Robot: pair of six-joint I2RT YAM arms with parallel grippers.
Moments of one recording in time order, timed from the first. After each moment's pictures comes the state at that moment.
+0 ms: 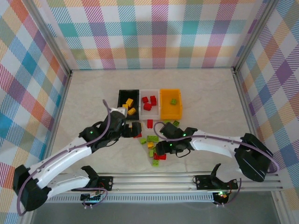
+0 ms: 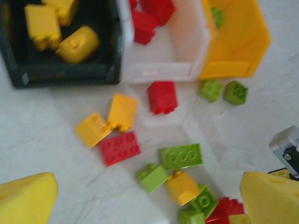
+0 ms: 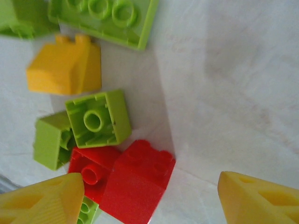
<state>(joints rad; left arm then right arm) -0.76 0.96 0.78 -0.59 -0.16 -0.66 0.97 1.41 0.76 -0.56 -0.11 0.71</state>
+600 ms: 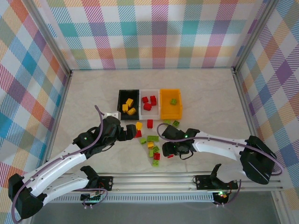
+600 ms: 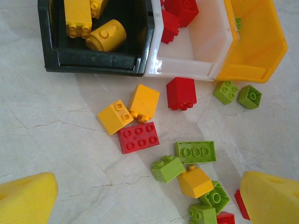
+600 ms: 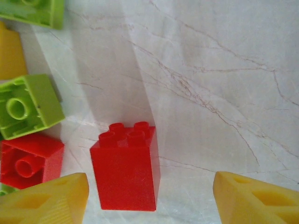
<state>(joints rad) -0.76 0.88 0.72 -0.62 -0.20 -0.72 0.99 1.34 0.75 -0.71 0.04 0.78</state>
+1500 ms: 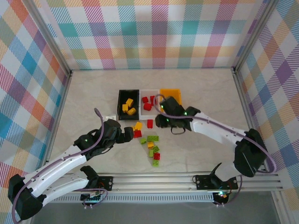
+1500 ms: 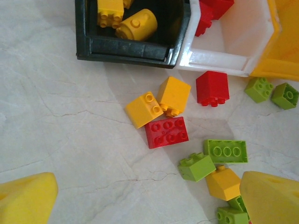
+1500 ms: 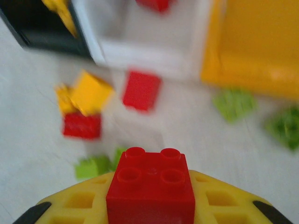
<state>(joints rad) -0.76 0.86 0.67 -0.64 -0.27 -0.74 0.79 1.50 1.15 -0.59 0.01 0.56</state>
